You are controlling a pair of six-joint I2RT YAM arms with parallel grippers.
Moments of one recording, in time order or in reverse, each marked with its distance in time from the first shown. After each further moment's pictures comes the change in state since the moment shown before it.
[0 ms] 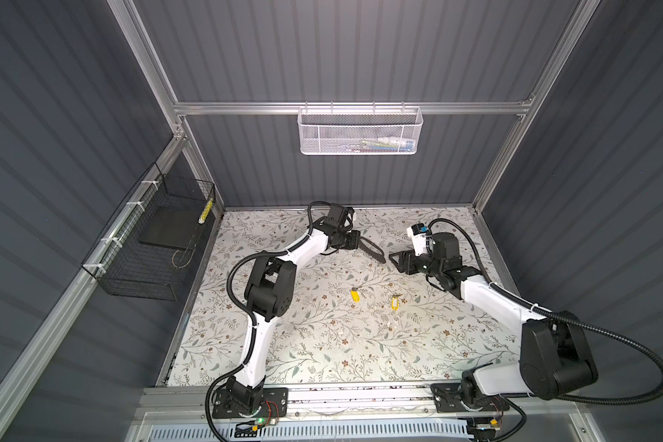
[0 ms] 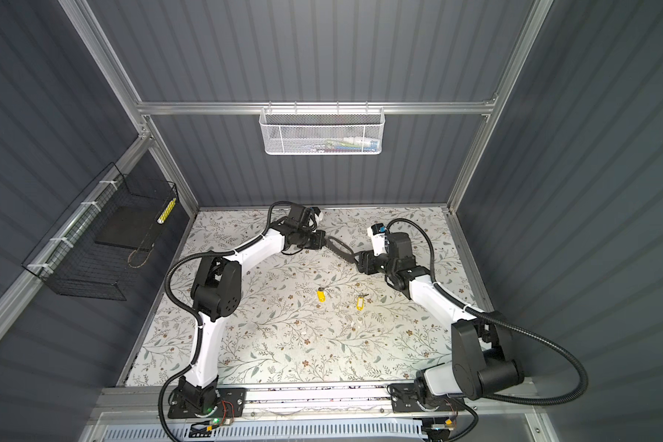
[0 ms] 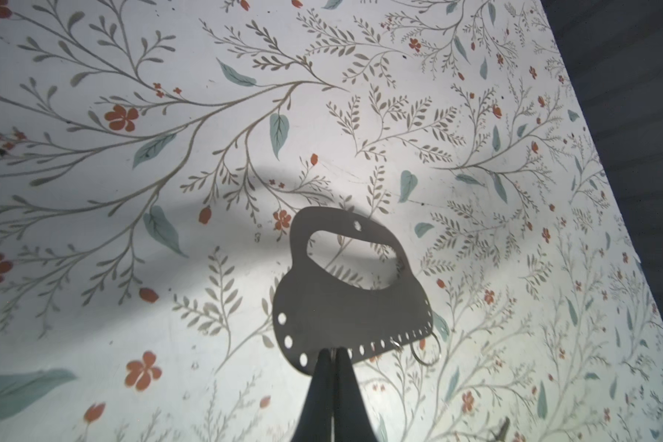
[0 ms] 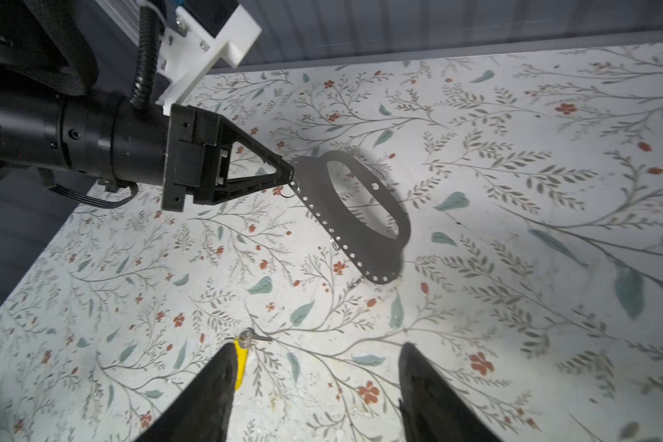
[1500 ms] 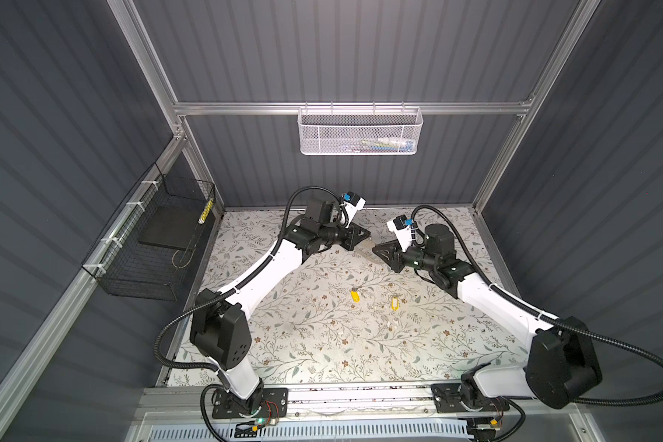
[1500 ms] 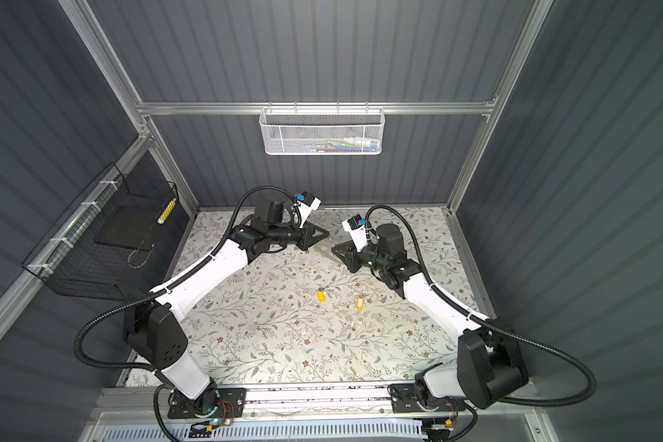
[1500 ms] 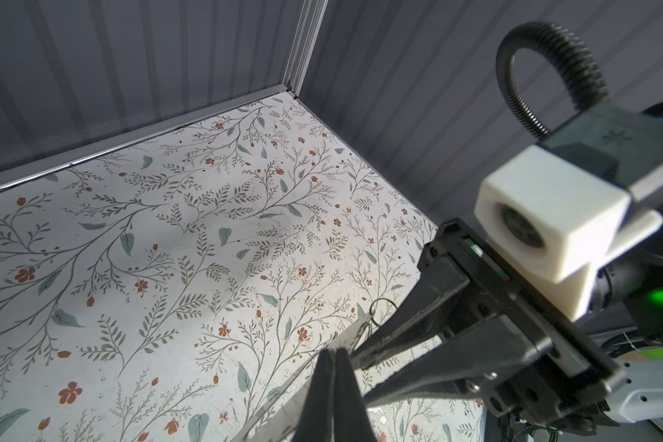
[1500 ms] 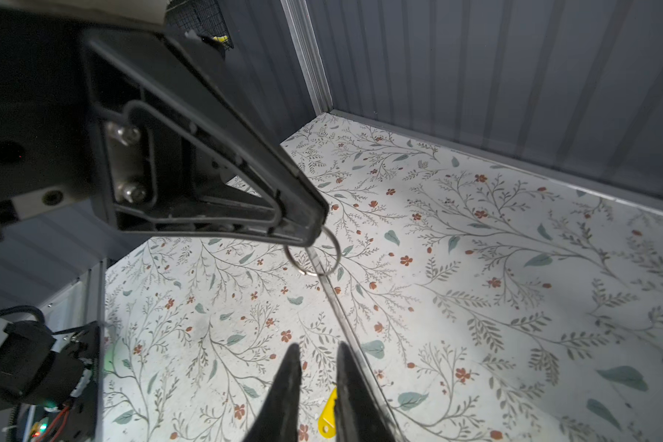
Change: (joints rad) left arm -0.052 -0.522 -0.312 0.159 0.275 0.145; right arm 0.115 -0.037 0.089 0.076 -0.215 -0.062
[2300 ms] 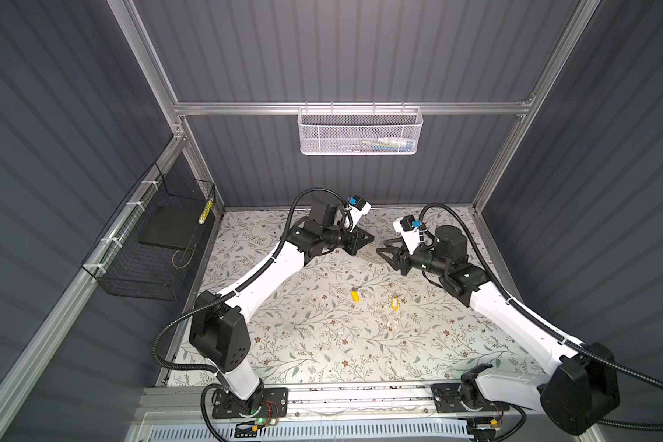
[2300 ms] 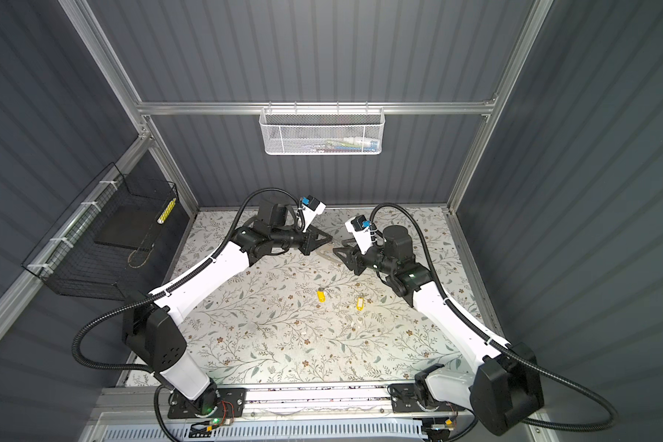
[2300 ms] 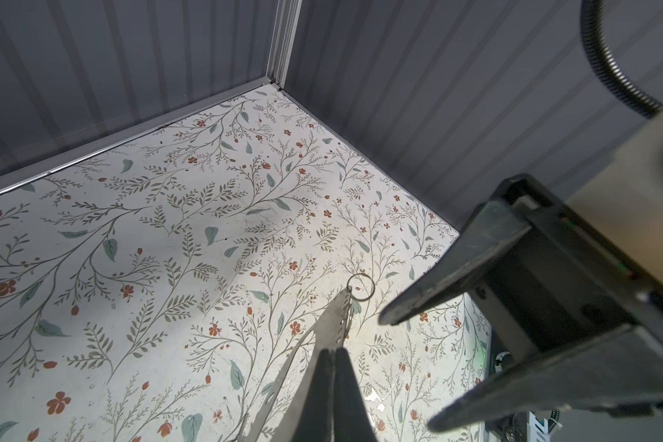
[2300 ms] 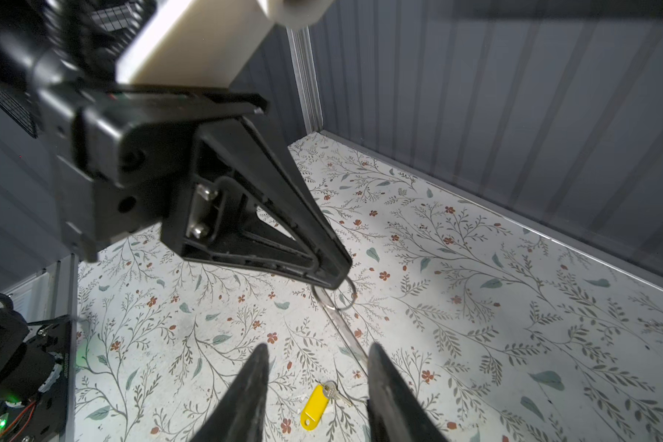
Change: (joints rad) left arm -0.033 -0.015 -0.005 -0.031 0.003 0.055; right arm 0.013 -0.129 -0.004 -0.092 0.073 -0.115
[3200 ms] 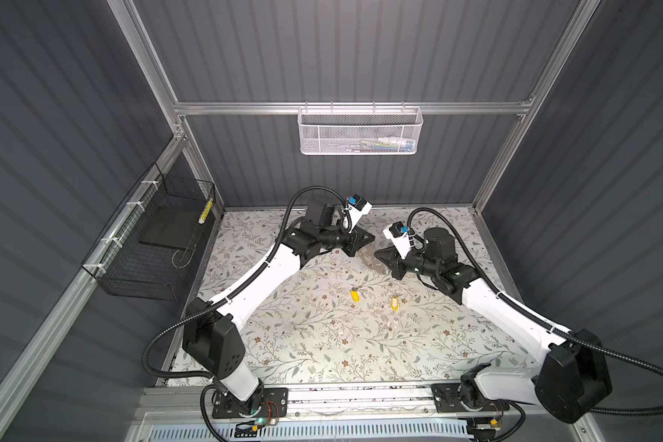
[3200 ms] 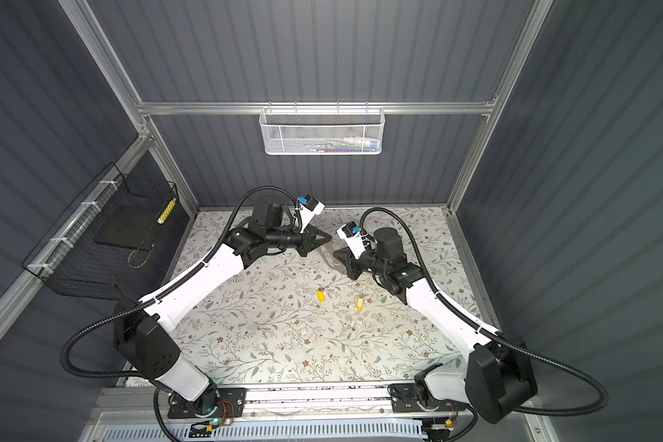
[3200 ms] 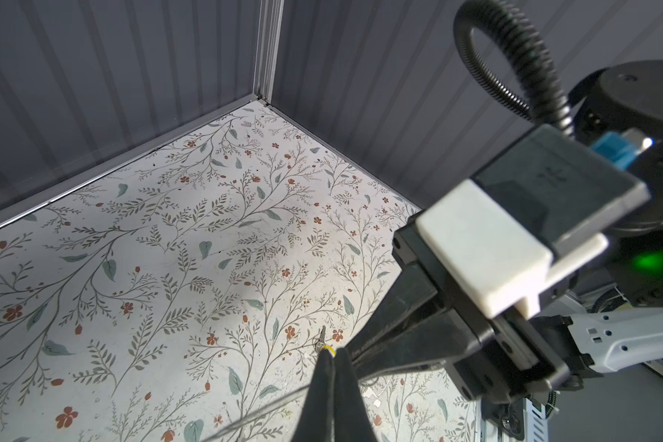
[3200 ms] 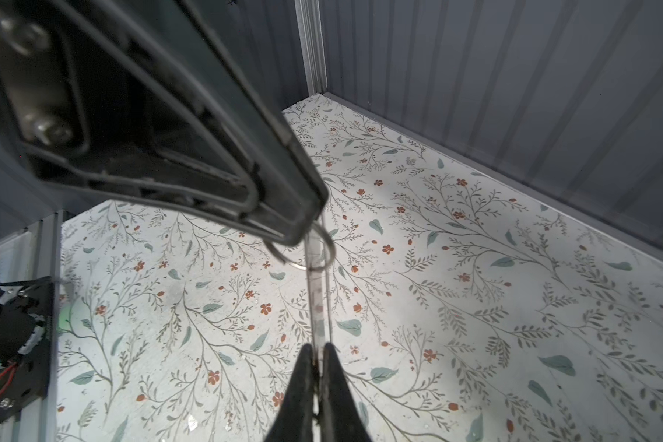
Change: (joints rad) left arm -0.011 -0.048 -0.008 -0.008 0.011 0.039; right arm 0.034 0.051 0.000 -0.036 0.019 -0.068
